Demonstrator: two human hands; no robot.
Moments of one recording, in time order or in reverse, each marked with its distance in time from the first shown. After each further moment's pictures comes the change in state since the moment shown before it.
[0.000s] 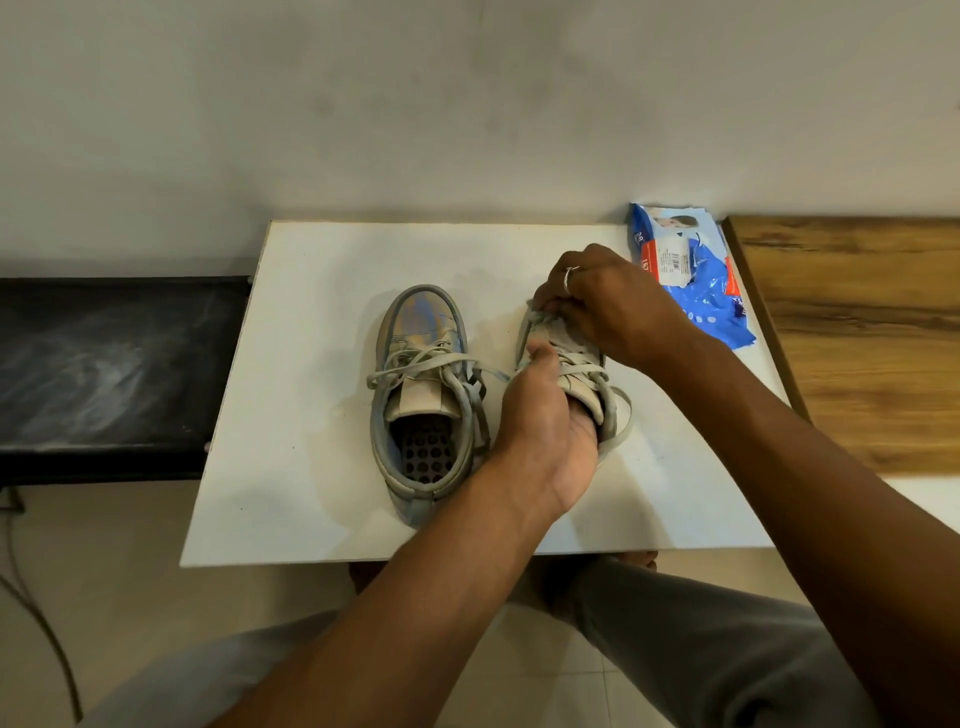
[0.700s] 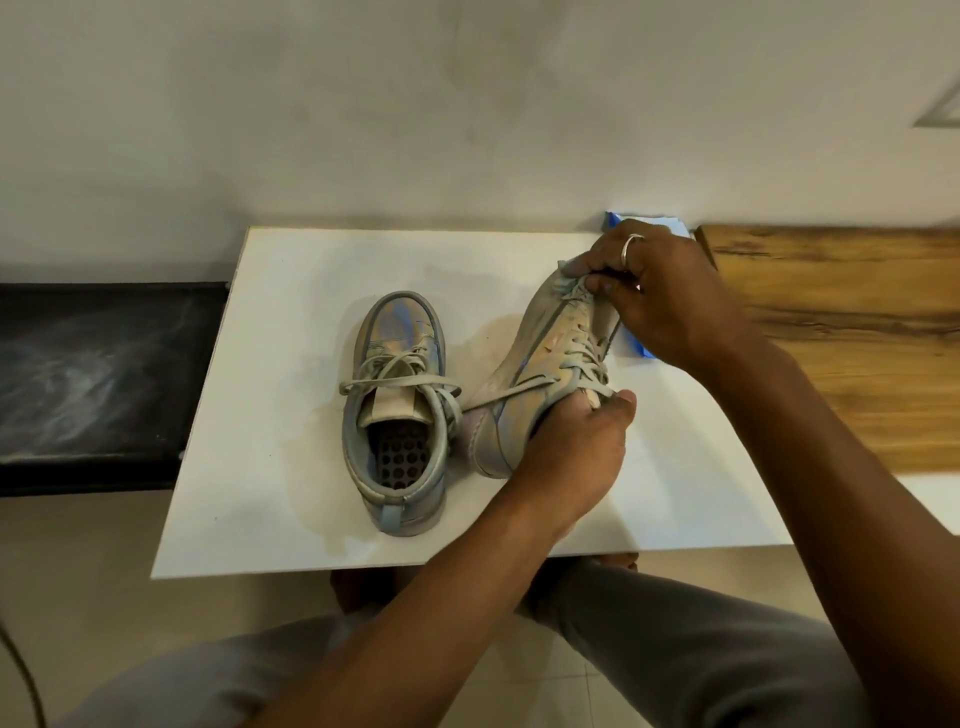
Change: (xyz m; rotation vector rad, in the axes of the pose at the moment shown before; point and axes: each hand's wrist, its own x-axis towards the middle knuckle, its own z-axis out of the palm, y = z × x) left_hand -0.021 -0.027 0.000 1.223 -0.033 0.287; right_hand -0.028 -0.003 -0.057 0.124 0.113 0.225
